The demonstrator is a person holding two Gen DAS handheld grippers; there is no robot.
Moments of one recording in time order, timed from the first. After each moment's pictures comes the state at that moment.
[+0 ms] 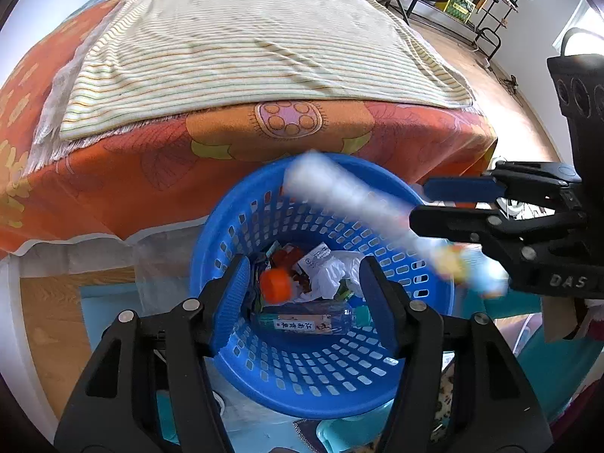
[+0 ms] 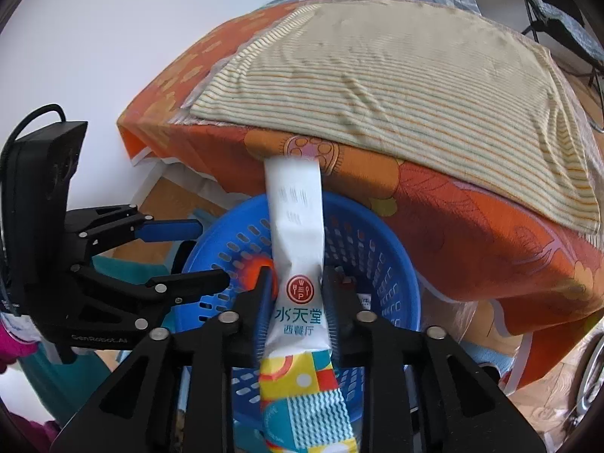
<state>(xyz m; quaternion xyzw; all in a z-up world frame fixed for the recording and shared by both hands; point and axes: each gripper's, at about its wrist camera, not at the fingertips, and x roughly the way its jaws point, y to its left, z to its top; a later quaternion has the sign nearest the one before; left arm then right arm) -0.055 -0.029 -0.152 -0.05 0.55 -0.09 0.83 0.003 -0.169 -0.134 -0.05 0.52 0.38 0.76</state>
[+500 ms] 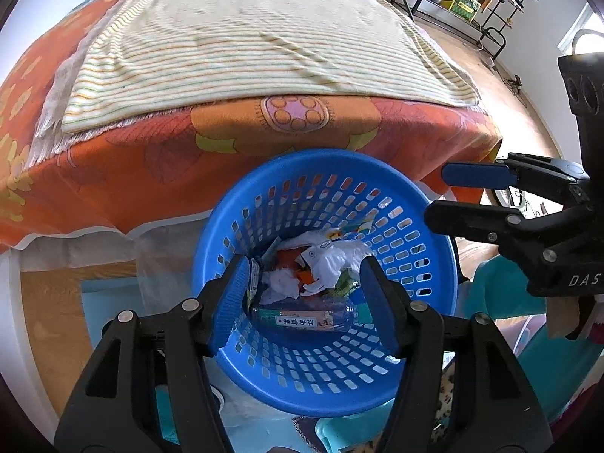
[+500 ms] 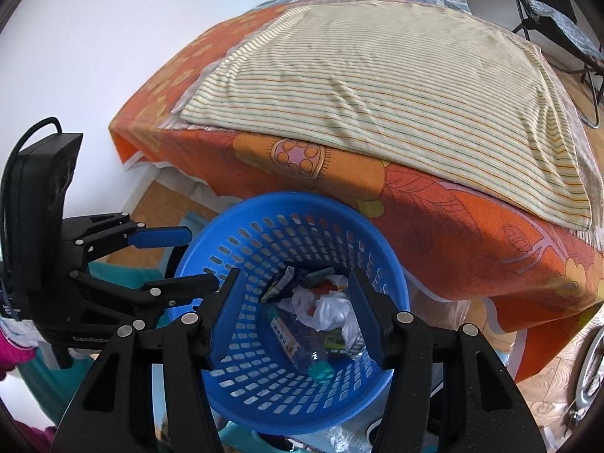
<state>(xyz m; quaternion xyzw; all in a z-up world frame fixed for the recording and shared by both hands) -0.052 -0.028 -0.153 -0.05 0.55 -0.09 0.83 0.006 -0.171 -0.131 -0.05 0.52 0.36 0.77</state>
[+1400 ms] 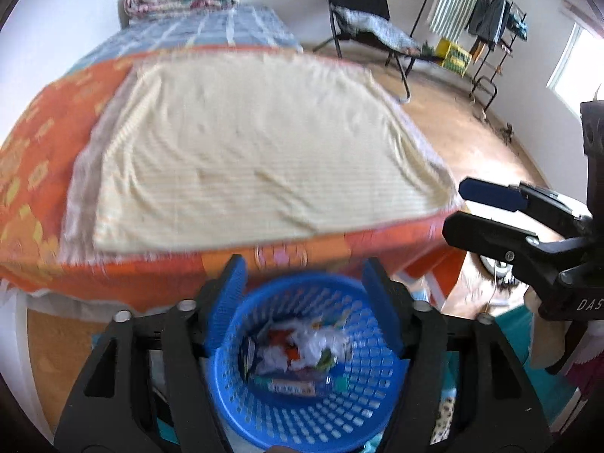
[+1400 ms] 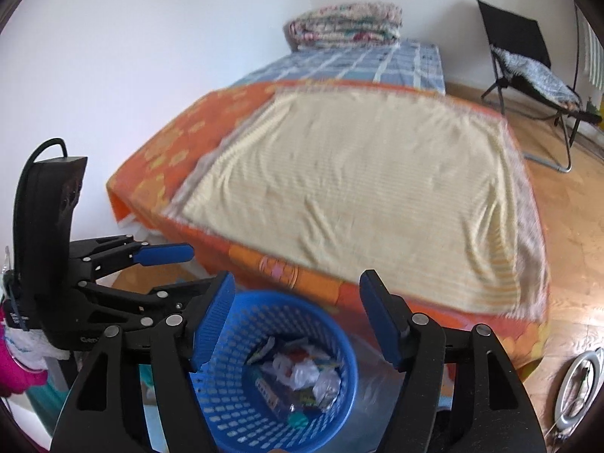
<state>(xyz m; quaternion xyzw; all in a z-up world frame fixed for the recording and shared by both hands) -0.012 -0.026 -0.052 -0.07 0.45 -0.08 0.89 0.032 -0.195 -0.028 -0.02 0.40 0.33 0.85</state>
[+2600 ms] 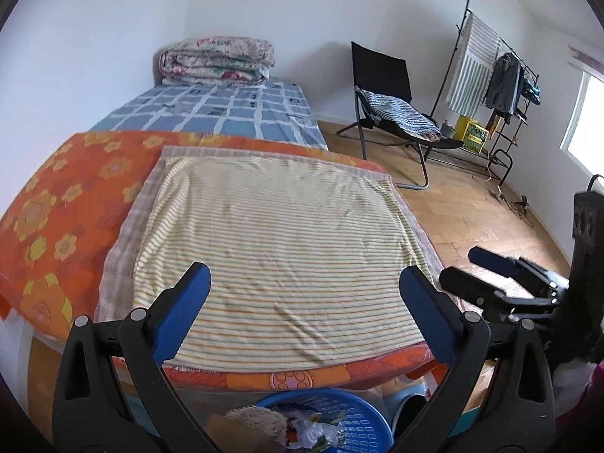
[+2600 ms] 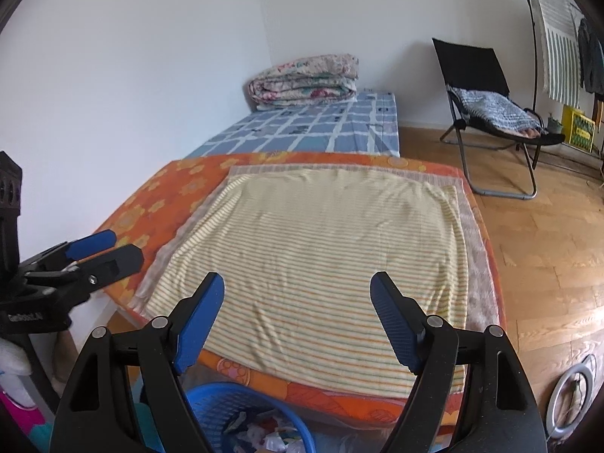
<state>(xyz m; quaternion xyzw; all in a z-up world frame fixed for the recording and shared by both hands) 0.038 -0.002 0.031 -0.11 0.33 -0.01 0.94 0.100 -0.208 0.015 0.01 0.34 0.27 0.90</state>
